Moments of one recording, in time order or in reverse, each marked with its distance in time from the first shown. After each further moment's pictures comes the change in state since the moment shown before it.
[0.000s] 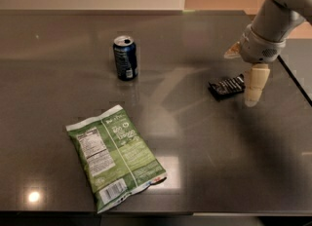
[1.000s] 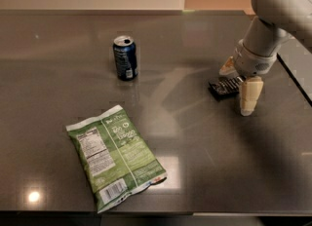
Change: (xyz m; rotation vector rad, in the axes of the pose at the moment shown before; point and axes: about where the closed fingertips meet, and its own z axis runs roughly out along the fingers) arm 0.007 0.007 0.036 -0.014 0.043 -0.068
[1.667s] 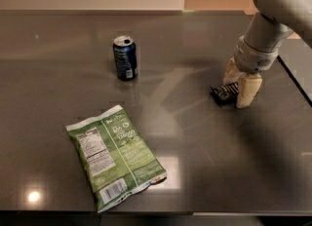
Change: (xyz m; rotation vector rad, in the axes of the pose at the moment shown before) arm -0.001 -0.002 -0.005 -0.013 -0.003 -0.010
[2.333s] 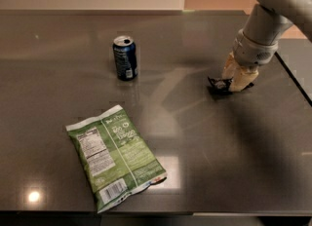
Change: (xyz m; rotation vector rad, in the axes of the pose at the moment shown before) arm -0.007 -0.004 -0.019 0.004 0.000 -0.016
